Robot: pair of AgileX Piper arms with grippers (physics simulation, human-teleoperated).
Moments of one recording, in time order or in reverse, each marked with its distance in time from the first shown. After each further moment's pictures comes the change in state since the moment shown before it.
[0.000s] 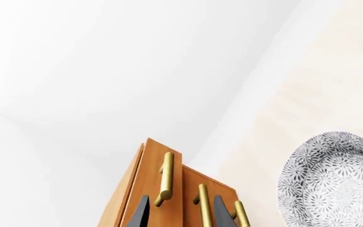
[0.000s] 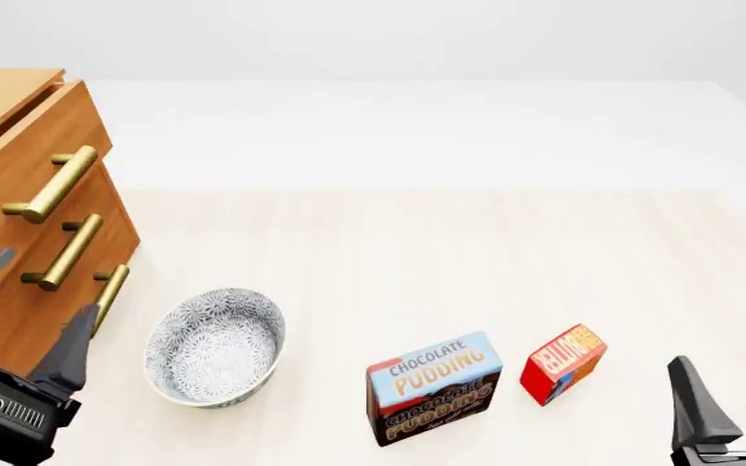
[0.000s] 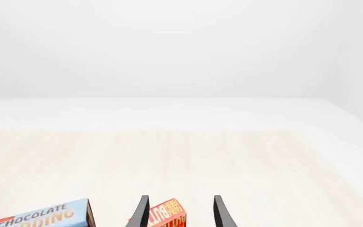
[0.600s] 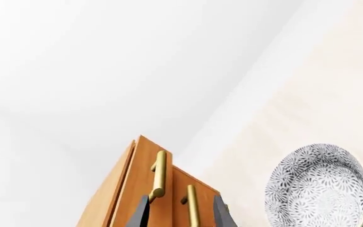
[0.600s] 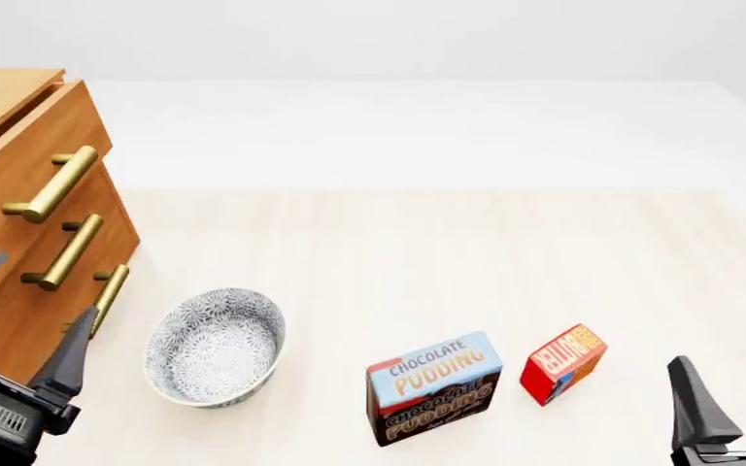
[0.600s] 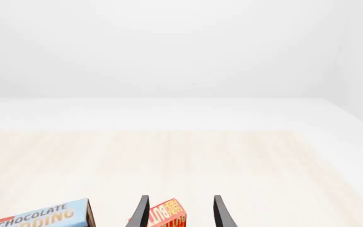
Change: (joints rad) left arm -0.012 -0.040 -0.016 0.067 -0.112; right arm 0.000 0.000 0.000 0.000 0.000
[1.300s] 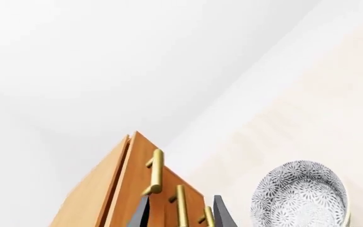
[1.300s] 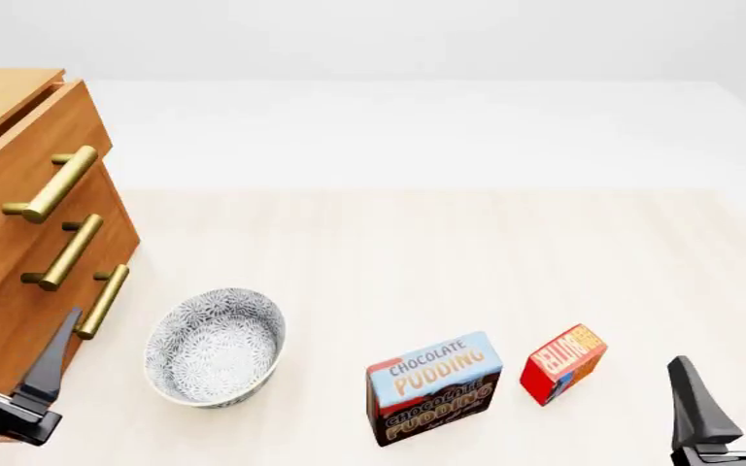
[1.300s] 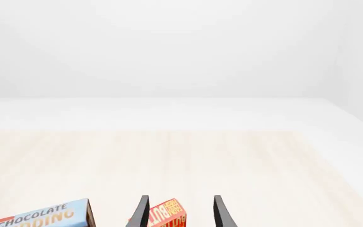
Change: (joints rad) left arm -0.008 -0.077 -0.068 0.147 -0.164; right arm 0.000 0.000 0.000 0.000 0.000
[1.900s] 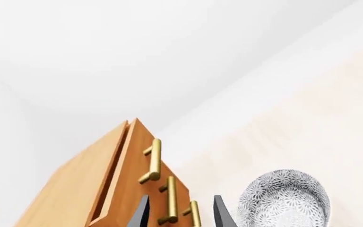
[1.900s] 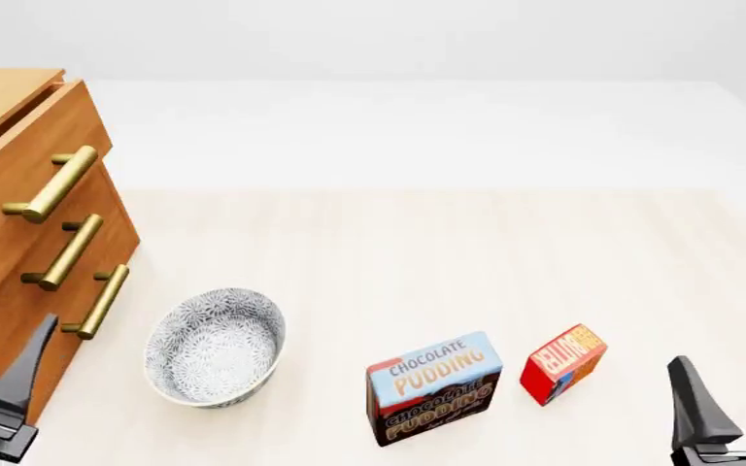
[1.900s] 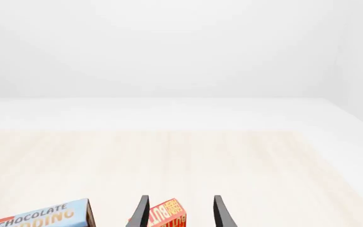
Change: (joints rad) left arm 0.036 -0.090 -0.030 0.117 -0.172; right arm 0.000 0.000 0.000 0.000 0.000
